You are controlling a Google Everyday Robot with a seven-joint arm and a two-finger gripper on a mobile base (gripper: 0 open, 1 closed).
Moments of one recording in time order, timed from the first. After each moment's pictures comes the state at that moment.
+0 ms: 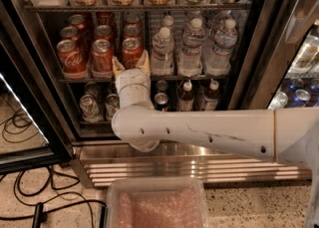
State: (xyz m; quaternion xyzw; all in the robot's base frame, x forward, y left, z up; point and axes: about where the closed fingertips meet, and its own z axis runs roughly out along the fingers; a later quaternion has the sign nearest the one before) arm 0.696 0.075 0.849 -0.10 0.66 -0.01 0.74
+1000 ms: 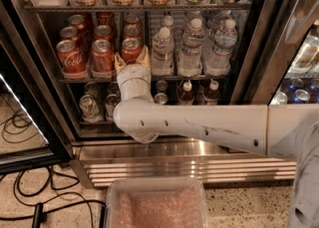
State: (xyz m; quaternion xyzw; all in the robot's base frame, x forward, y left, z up) arm 0.721 0.072 0.849 -0.11 0.66 -0.03 0.74
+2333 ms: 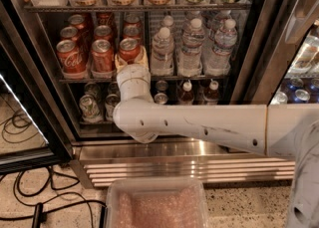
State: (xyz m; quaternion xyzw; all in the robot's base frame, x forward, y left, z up) arm 0.722 0.072 0.848 -0.11 0.66 -0.03 0.74
